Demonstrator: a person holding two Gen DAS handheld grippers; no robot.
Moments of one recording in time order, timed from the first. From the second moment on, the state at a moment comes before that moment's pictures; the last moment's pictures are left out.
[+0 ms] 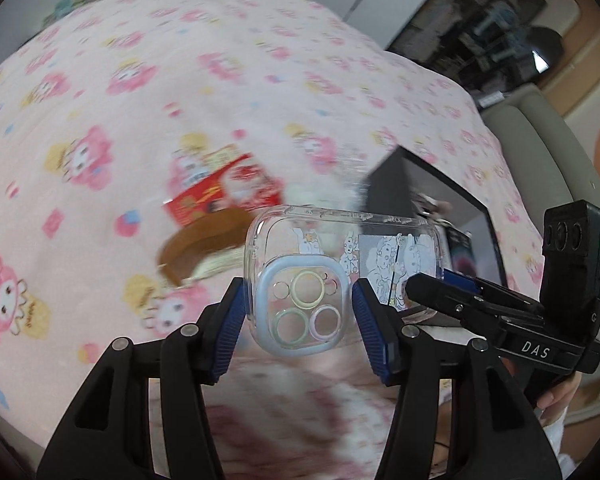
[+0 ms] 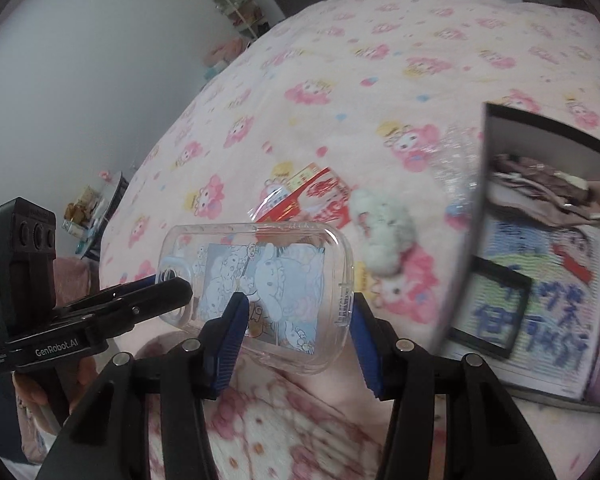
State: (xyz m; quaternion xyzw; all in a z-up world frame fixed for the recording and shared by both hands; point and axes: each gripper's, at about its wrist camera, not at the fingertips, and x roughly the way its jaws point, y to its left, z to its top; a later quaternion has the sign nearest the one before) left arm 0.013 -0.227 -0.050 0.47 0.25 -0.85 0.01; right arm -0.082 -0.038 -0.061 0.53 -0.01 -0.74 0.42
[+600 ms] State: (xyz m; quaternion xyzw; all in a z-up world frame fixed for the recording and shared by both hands) left arm -0.188 -0.017 -0.078 0.55 0.14 -0.81 -0.16; right arm -0.197 0.174 -0.072 0.51 -0.04 -0.81 0.28
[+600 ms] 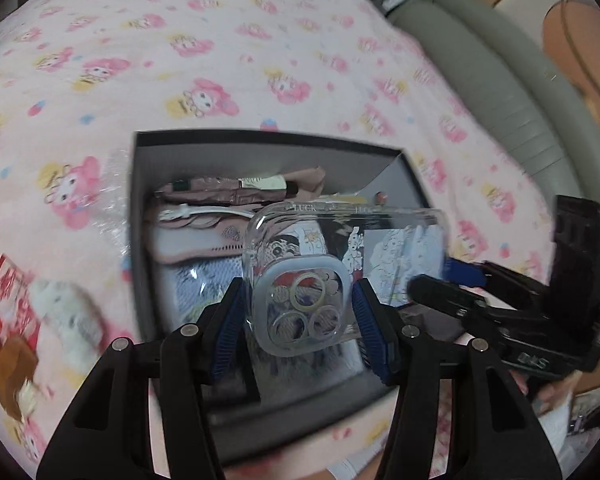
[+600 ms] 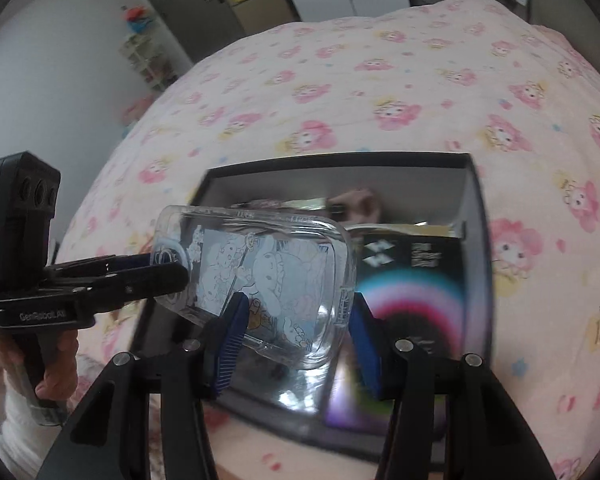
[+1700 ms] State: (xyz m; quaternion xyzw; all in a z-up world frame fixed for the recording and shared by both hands) left arm -0.230 0.006 -0.138 0.59 0.08 -0.79 -0.12; right arm -0.243 0.154 -0.128 0.56 0.00 -0.80 0.19
